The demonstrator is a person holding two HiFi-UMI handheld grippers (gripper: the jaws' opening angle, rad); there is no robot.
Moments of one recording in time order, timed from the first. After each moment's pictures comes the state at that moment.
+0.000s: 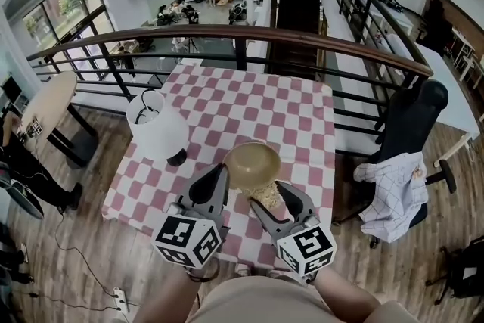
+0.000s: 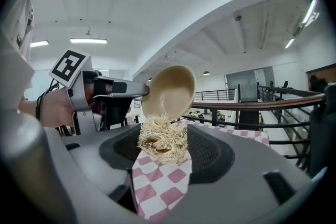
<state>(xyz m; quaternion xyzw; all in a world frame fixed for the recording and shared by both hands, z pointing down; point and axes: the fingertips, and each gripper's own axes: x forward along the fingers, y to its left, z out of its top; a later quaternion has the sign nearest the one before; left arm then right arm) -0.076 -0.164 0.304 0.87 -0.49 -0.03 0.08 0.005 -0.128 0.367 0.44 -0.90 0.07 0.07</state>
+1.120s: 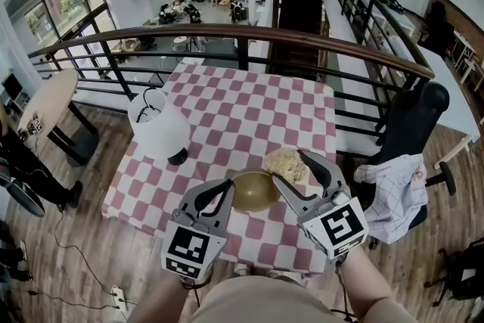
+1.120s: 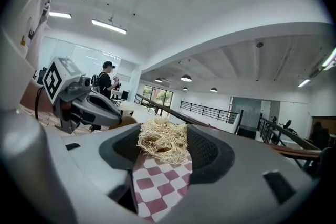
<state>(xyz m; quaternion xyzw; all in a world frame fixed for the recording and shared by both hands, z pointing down) -0.060 -0.137 0.324 0.89 -0.43 0.14 -0.02 0.036 -0.156 0.292 0.42 -0.90 -0.08 0.12</state>
